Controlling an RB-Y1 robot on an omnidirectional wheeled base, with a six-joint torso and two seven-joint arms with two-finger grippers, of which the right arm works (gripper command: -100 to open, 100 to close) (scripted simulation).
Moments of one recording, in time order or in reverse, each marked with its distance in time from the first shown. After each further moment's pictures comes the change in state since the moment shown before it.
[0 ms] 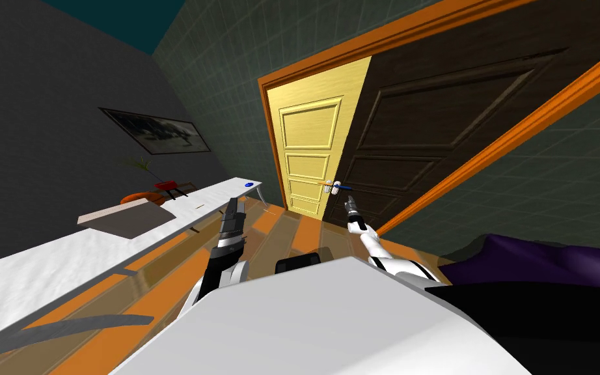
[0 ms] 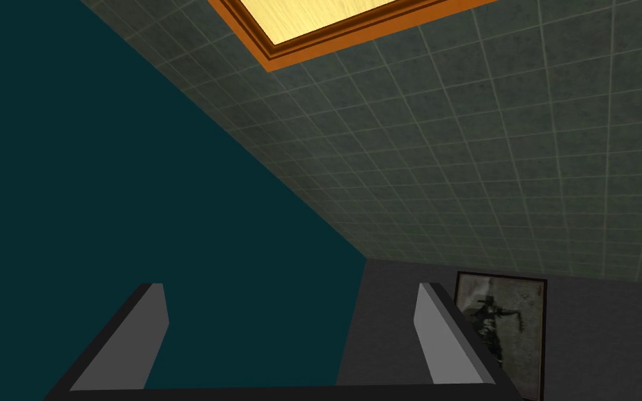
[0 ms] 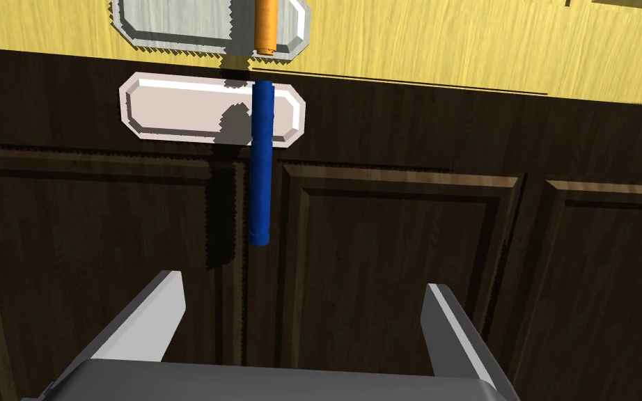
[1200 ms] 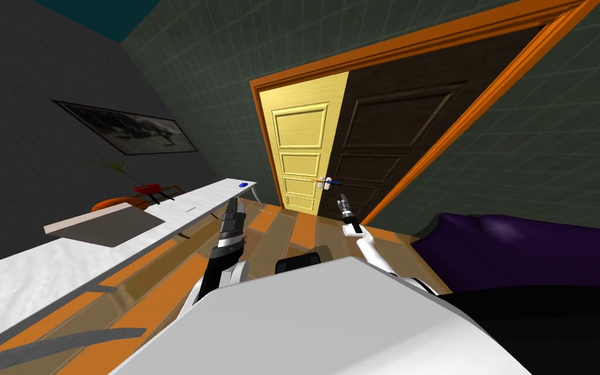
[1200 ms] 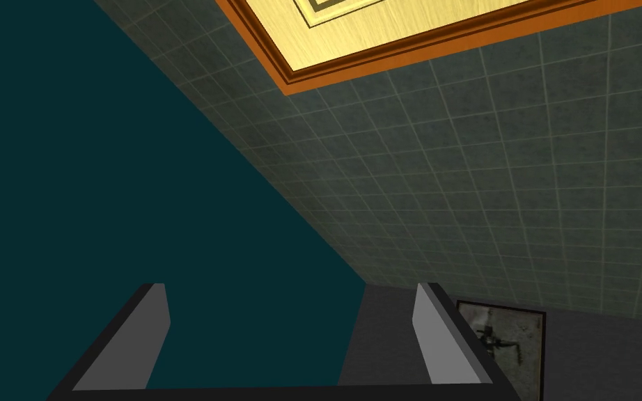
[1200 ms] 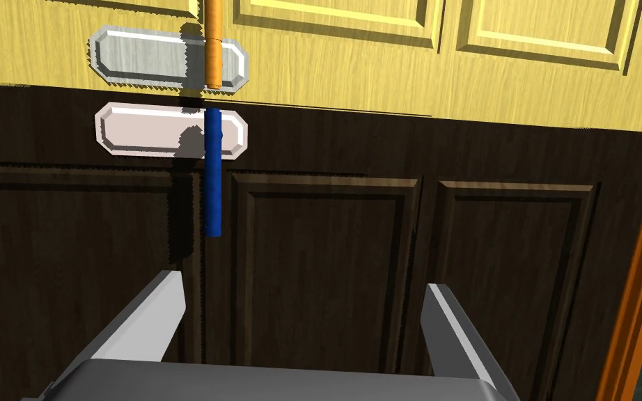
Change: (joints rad) arm 0.137 0.092 0.078 -0.320 0.065 0.006 -0.003
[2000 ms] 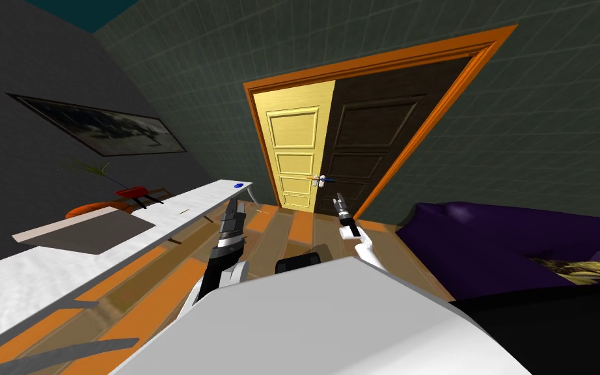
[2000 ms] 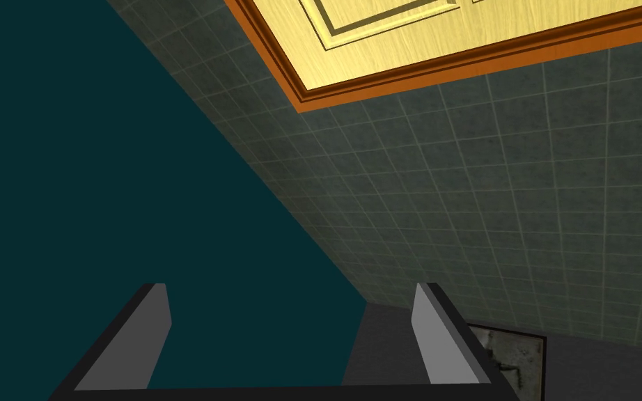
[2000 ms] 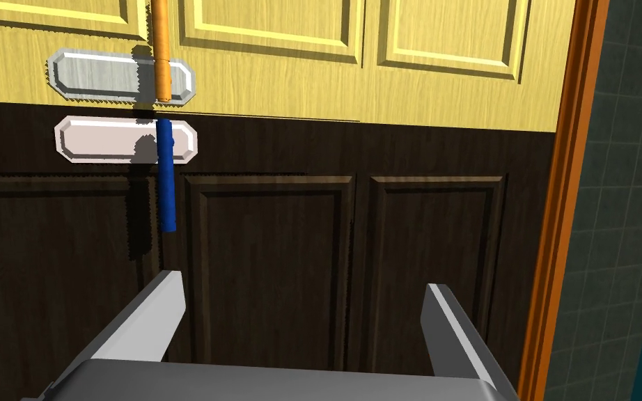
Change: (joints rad) arm 0.106 0.063 0.057 -0.234 0.047 -0.002 -0.006
